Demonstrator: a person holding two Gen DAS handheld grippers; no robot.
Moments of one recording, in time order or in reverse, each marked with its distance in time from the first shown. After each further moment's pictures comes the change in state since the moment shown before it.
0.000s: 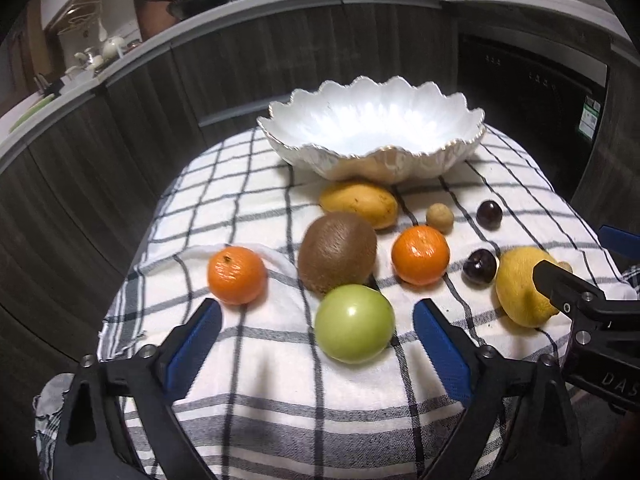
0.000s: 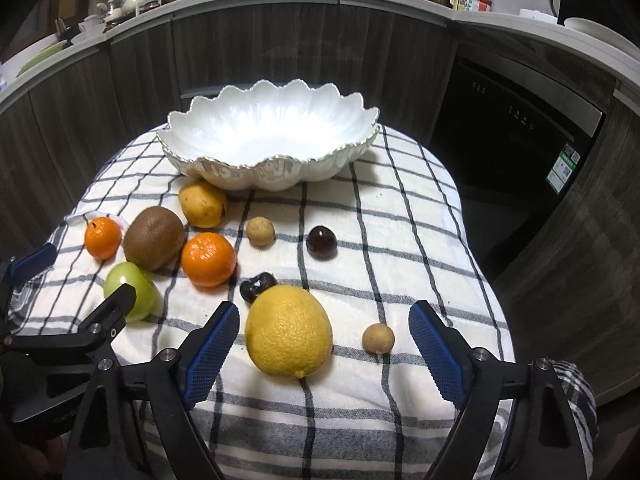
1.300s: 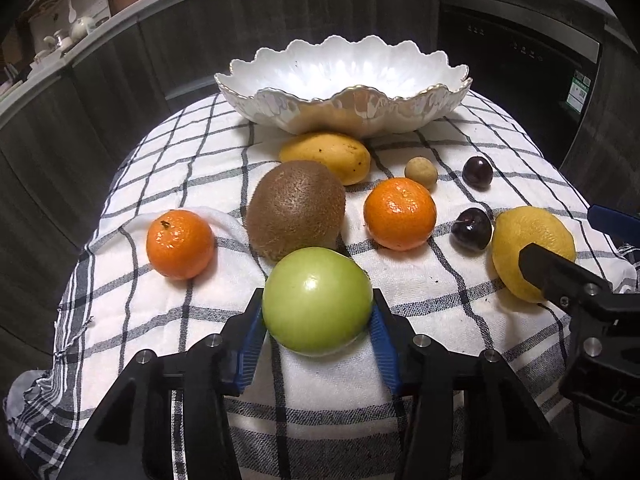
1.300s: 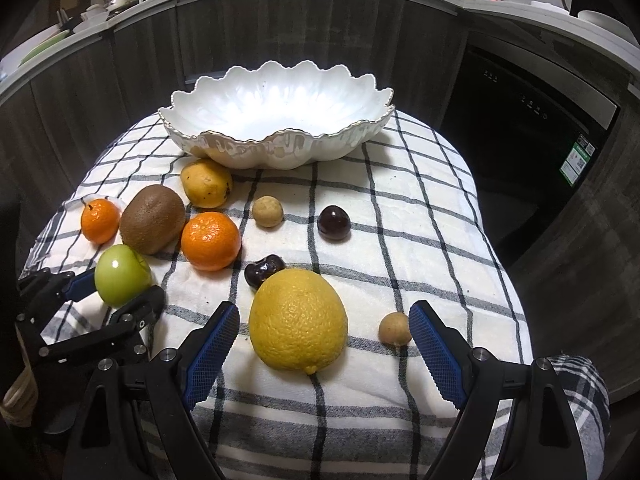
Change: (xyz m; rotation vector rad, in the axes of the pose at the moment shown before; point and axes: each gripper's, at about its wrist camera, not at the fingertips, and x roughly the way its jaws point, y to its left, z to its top) left arm 0.030 -0.009 -0.013 0.023 0.091 -0.087; right arm 0.014 0.009 -0.005 -0.021 0.034 0.024
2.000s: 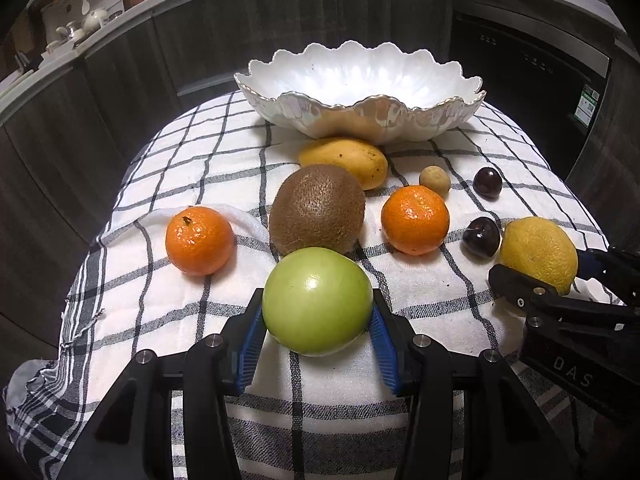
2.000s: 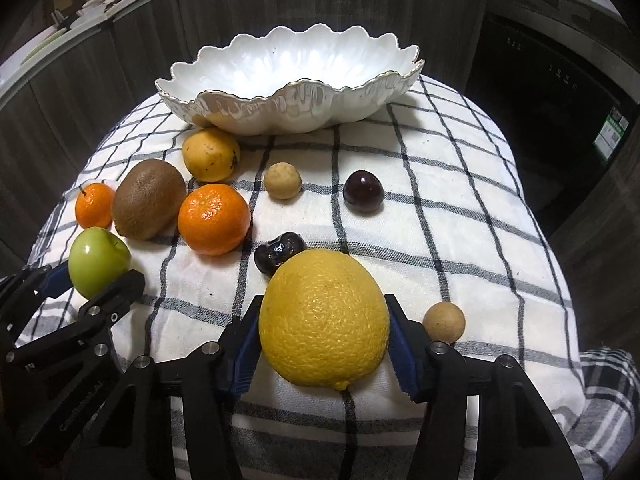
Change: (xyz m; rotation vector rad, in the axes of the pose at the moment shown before) left arm -0.005 0.009 -0.001 -0.038 -0.009 0.016; right arm 0.036 0.003 -0.004 0.034 0.089 0.087
